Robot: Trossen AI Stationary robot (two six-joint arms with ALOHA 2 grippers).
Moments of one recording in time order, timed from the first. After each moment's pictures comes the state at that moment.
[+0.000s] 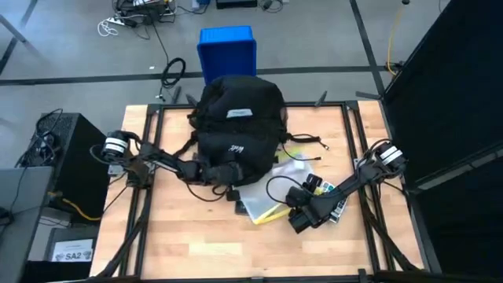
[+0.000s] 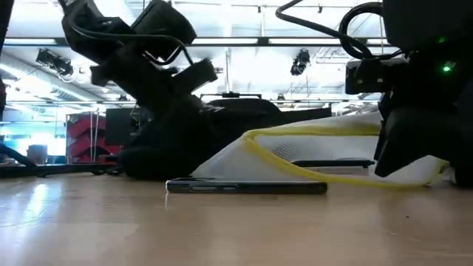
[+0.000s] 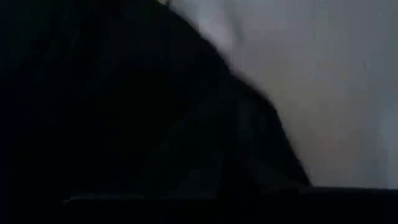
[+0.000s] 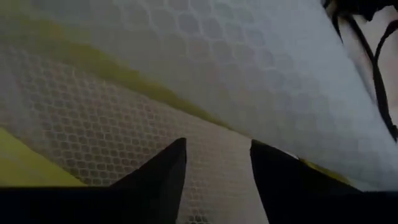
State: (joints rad) left arm -0.10 1.67 0.70 0.24 -0.41 0.00; right arm 0.55 1.85 1.04 -0.90 0.64 0.99
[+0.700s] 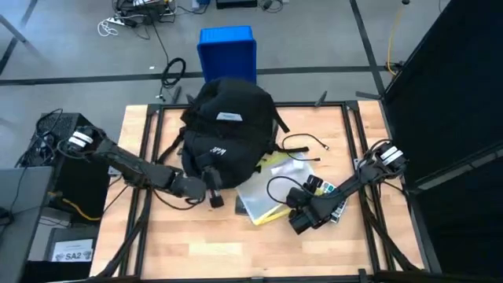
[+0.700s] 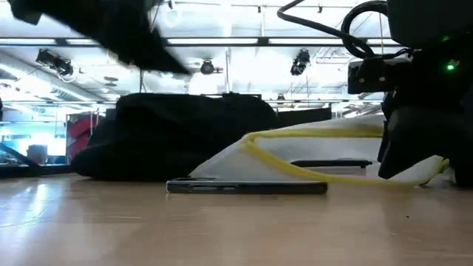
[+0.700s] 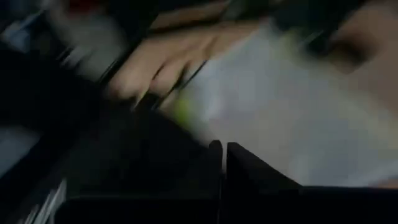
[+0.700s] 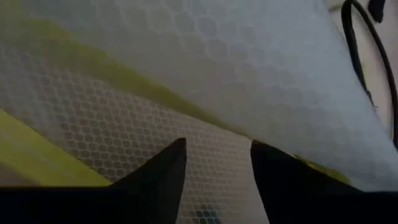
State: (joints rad) left arm -0.37 1.30 0.63 0.24 -0.63 -0.03; right arm 0.55 1.85 1.04 -0.89 0.63 1.02
